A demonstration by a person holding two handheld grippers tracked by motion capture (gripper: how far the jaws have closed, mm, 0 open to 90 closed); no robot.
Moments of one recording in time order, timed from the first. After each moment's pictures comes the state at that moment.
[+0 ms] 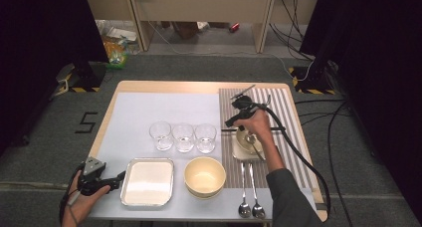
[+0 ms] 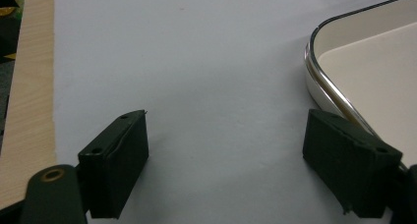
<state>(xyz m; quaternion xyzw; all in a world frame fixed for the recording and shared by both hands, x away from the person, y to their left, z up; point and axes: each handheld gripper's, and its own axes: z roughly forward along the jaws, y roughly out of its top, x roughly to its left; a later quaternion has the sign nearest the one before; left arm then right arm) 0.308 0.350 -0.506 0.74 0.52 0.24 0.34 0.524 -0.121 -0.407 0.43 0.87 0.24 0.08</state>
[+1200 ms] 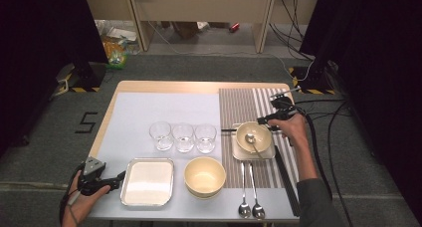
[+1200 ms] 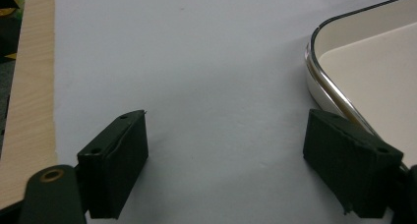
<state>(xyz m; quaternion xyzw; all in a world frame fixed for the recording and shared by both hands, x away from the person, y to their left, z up) 0.308 0.350 -0.506 0.74 0.52 0.24 0.34 0.504 -0.226 -0.391 0.52 0.80 0.28 0.11</state>
